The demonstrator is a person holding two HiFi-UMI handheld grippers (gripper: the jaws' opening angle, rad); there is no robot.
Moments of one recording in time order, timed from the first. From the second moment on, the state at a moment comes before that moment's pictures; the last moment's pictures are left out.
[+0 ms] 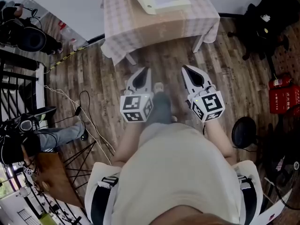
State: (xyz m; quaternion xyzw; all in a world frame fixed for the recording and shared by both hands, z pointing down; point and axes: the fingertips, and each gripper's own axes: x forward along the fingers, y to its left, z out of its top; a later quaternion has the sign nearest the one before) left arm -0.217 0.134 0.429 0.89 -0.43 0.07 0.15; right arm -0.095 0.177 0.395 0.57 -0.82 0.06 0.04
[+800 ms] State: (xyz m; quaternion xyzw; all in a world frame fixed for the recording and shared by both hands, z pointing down) left arm -0.195 0.032 0.428 0.88 -0.45 0.05 0.15; right arm -0.064 0.089 0.399 0.57 -0.82 0.07 0.03
